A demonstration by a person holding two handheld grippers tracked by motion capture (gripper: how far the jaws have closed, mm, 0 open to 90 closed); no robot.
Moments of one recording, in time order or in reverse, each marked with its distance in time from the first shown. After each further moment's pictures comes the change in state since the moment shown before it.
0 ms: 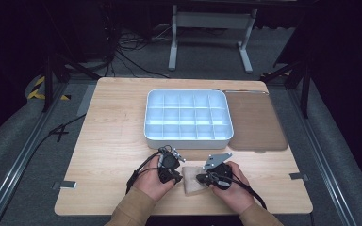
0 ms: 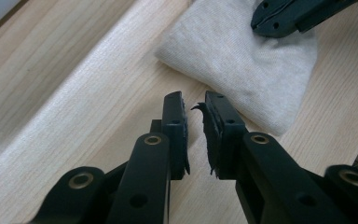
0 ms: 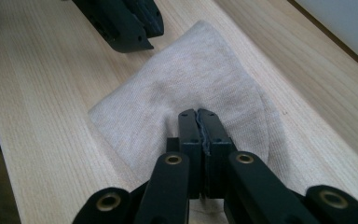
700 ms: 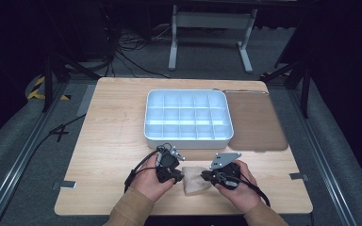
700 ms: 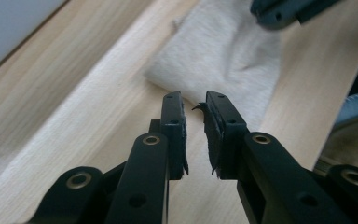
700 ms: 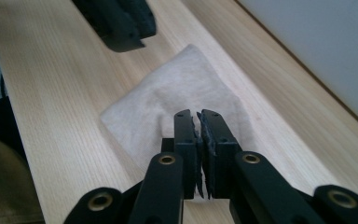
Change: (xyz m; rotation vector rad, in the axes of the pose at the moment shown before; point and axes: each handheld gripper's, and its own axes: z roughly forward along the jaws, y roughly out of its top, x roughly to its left) left arm -0.002 0.001 -0.021 -0.069 -0.013 0.001; right arm 0.002 0.003 -0.025 -0.051 -0.026 -0.035
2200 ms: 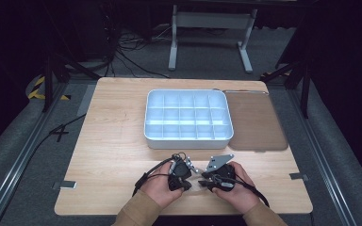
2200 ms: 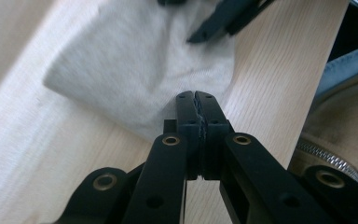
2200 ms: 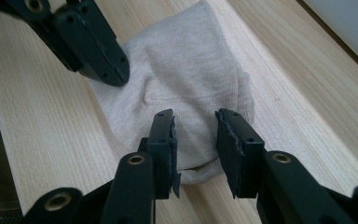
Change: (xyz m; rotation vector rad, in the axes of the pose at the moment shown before) left arm -0.028 0.006 0.028 0.132 -0.074 0.144; right arm -0.003 -0.008 0.017 0.083 0.018 -0.022
